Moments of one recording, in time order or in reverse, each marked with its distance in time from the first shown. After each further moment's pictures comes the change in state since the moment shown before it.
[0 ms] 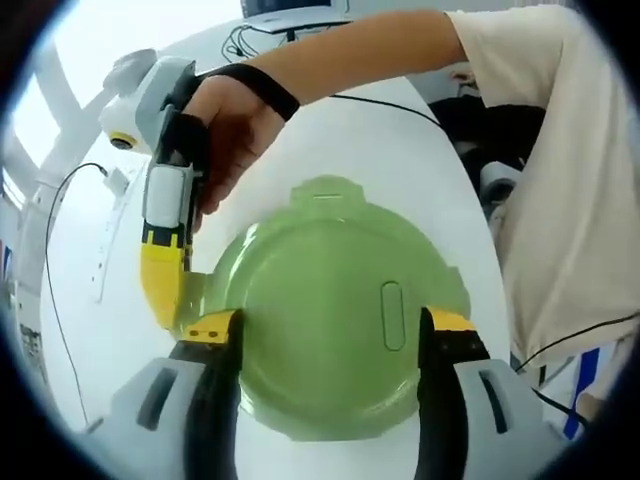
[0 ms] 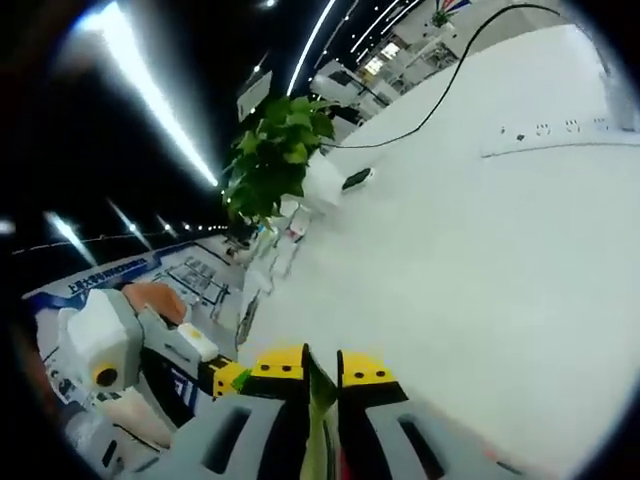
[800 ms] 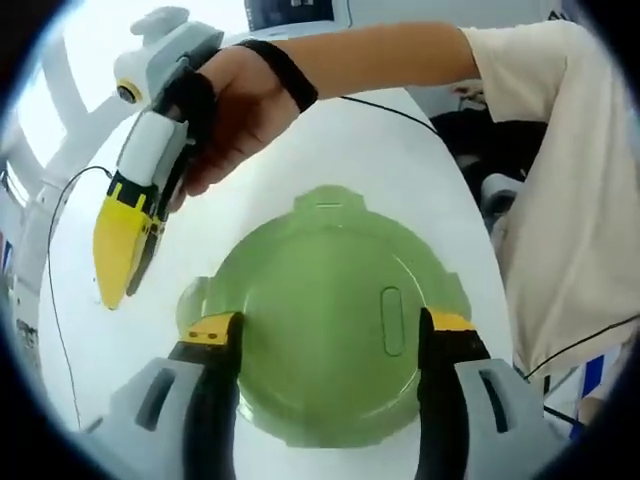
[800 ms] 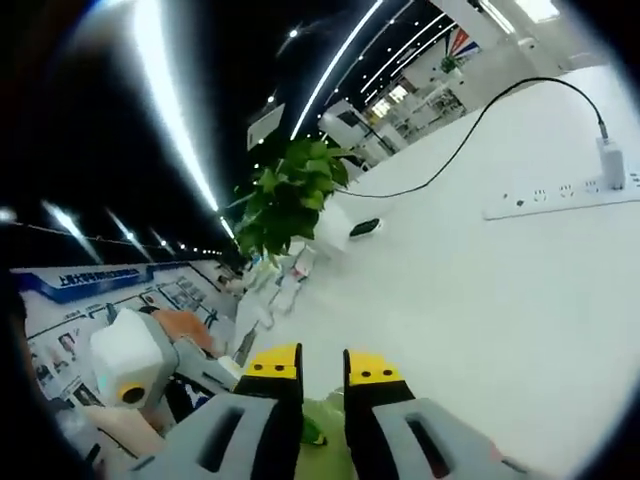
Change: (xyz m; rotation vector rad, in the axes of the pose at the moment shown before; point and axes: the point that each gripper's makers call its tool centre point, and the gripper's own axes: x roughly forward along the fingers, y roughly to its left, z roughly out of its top) left arm 0.002 -0.007 0.009 -0.025 -0.082 0.023; right arm -0.026 0.002 0.058 -0.086 -0.167 -0.031
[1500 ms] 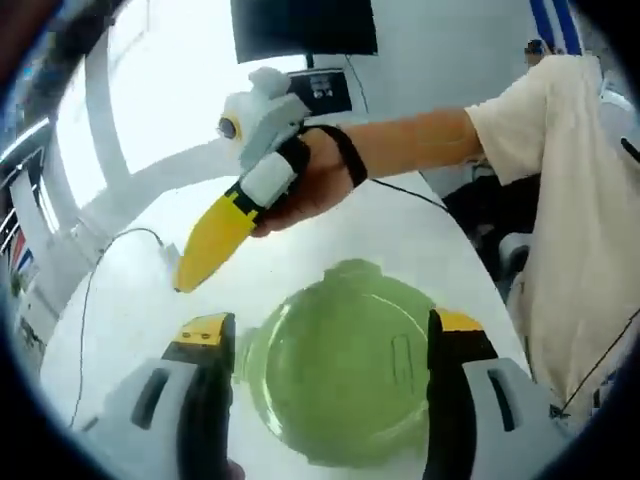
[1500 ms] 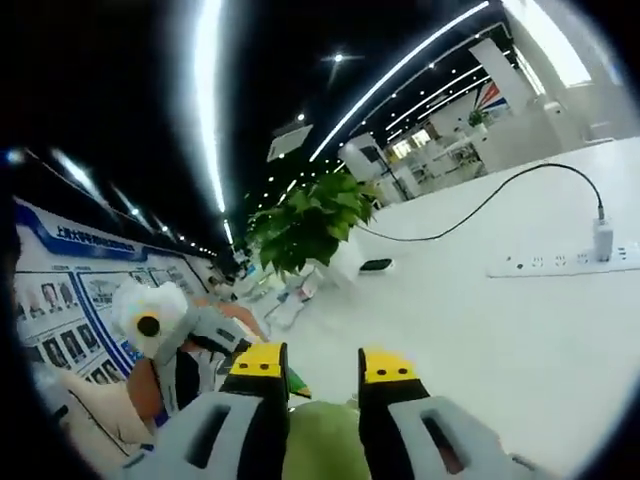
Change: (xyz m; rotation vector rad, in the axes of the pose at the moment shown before) left arm -0.069 0.017 0.051 0.050 -0.545 0.206; right arm -0.036 0.056 0.002 -0.230 -0.162 -0.027
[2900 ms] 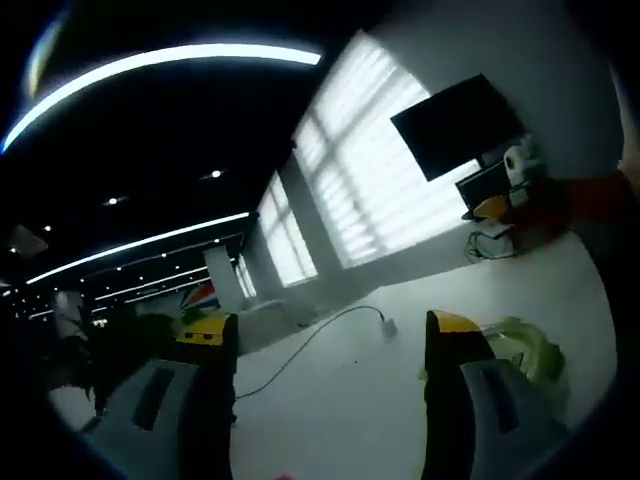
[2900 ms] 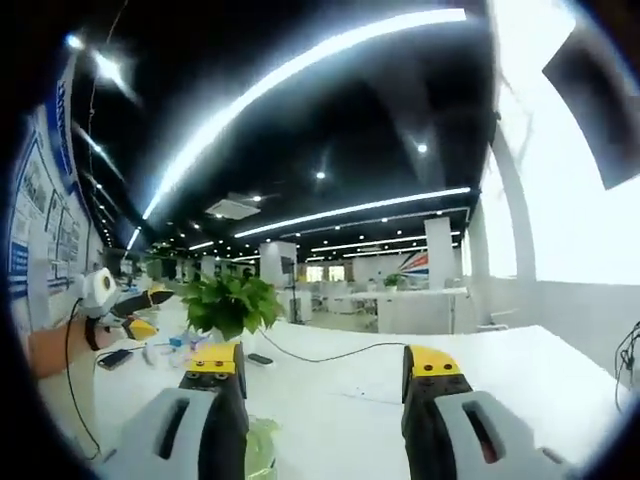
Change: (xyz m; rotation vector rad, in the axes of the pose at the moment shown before) left arm -0.199 0.047 0.009 0.069 -0.315 0.947; right arm -0.200 0.034 0.054 -0.485 -0.474 -0.527
